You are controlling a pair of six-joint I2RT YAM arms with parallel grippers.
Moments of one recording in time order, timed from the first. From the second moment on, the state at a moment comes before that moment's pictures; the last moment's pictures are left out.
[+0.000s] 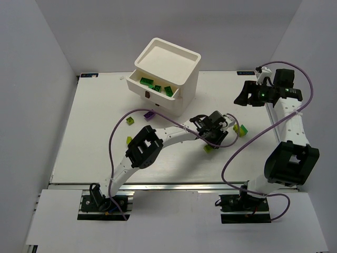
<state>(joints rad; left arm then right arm) -1.04 2.41 2.01 -0.49 0.14 -0.17 -0.20 1.54 1.45 -0.76 -0.62 -0.14</state>
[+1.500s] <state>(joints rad) -0.52 1.83 1.90 -0.64 -0.17 -0.26 -0.11 1.40 1.21 -0.67 -0.64 -0.27</state>
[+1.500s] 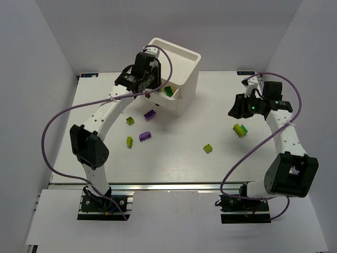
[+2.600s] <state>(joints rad) -0.48 1.29 1.33 -0.27 0.40 -0.41 -0.20 1.74 1.49 -1.03 -0.48 -0.91</state>
